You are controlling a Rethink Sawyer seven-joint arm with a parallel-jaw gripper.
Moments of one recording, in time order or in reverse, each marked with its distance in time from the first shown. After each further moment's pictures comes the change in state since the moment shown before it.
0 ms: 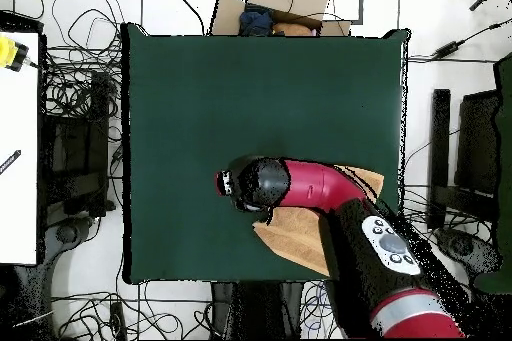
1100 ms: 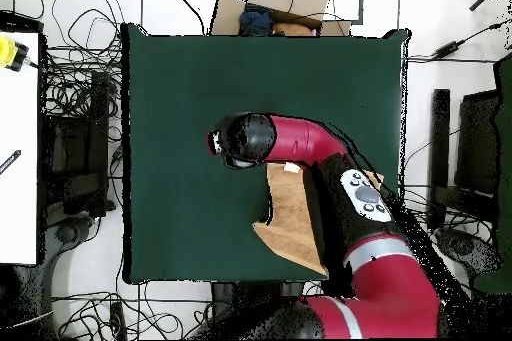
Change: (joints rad) arm 0.089 0.158 -0.001 -0.293 0.007 0.068 0.000
